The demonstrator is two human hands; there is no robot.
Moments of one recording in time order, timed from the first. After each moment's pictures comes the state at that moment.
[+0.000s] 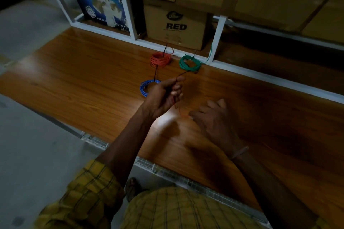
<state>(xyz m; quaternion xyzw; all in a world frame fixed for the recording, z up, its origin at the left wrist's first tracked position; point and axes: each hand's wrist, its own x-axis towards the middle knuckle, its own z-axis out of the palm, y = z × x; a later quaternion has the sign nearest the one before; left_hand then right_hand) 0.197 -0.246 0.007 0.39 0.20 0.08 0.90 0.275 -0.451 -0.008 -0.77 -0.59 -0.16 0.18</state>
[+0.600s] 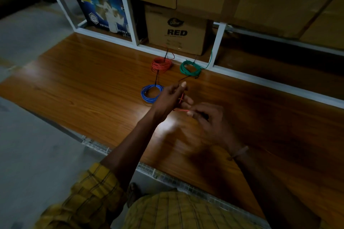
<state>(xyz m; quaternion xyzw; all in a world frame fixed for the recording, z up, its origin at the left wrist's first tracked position) 0.201 -0.258 0.006 0.64 0.20 0.11 0.73 0.279 -0.436 0.007 -0.72 -0.52 0.06 0.46</state>
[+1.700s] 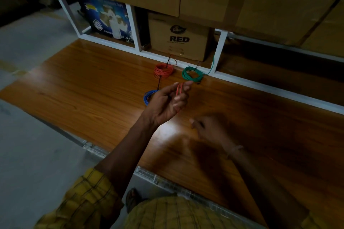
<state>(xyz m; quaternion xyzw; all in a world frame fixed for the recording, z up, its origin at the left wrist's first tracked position) 0.199 -0.235 0.012 0.27 0.04 0.03 0.96 0.295 -0.415 -0.028 -0.83 -0.43 0.21 0.28</state>
